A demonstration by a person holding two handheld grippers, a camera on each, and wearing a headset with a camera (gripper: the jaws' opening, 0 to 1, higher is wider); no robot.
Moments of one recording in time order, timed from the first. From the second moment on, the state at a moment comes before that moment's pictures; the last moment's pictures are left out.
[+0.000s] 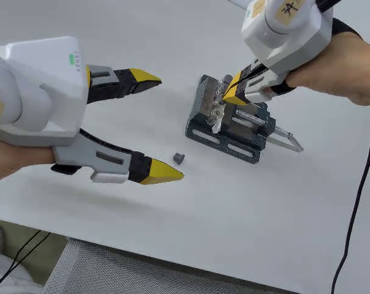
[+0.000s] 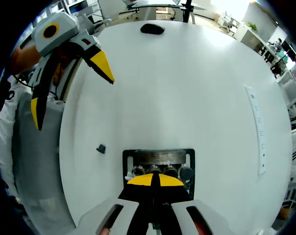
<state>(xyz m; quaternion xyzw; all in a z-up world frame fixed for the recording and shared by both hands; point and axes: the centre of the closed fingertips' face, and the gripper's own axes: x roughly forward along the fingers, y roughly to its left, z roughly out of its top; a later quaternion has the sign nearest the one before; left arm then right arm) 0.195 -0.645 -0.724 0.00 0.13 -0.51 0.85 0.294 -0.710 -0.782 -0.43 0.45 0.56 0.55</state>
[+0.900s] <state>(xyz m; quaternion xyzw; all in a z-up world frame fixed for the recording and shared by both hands) 0.196 -0.641 -0.725 0.00 0.13 -0.51 0.85 0.291 -0.707 -0.781 -0.39 0.45 0.56 0.57</state>
